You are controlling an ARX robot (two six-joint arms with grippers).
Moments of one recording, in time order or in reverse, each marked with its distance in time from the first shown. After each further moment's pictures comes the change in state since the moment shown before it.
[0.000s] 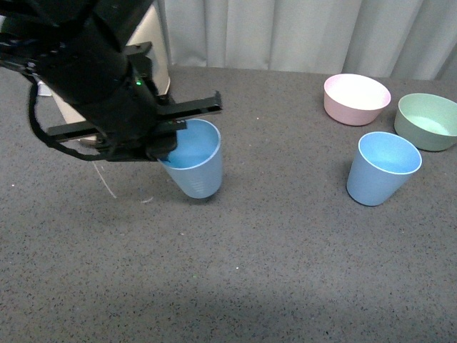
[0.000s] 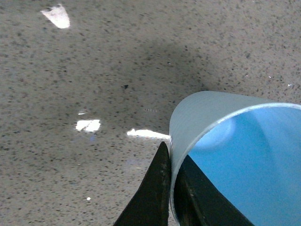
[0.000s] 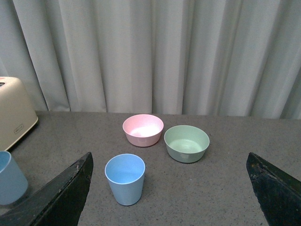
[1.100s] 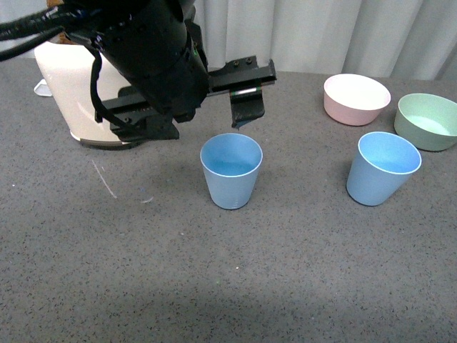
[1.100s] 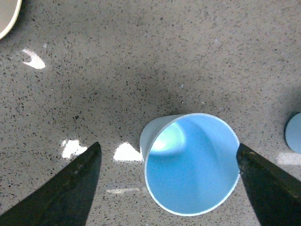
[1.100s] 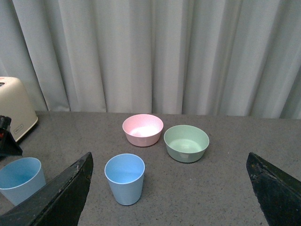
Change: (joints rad) left arm -0.072 -0.030 0.043 0.067 -0.032 -0.040; right arm 0.000 0.000 0.000 0.000 0.000 0.000
